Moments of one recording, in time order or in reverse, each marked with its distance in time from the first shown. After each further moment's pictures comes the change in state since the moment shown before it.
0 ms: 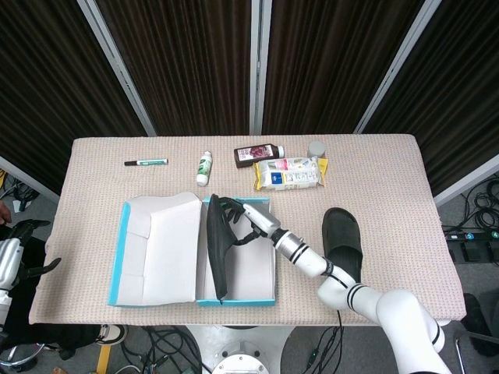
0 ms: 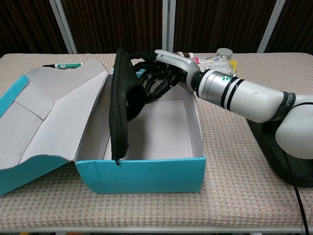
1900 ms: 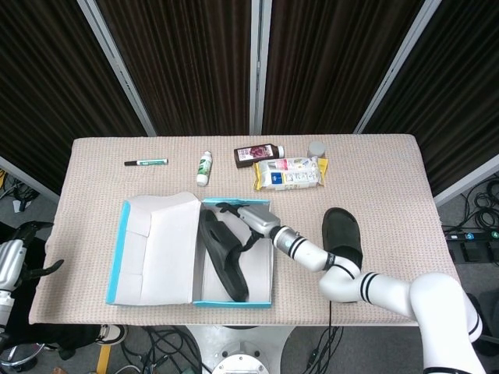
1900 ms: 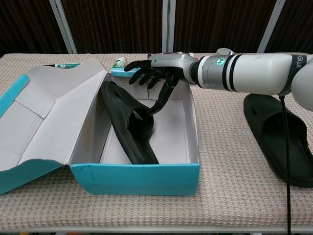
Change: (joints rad) left arm -0.001 -0.013 0.006 0.016 0.015 -0.006 -0.027; right arm 0.057 0.248 0.104 -0.383 0.174 -0.363 -0.470
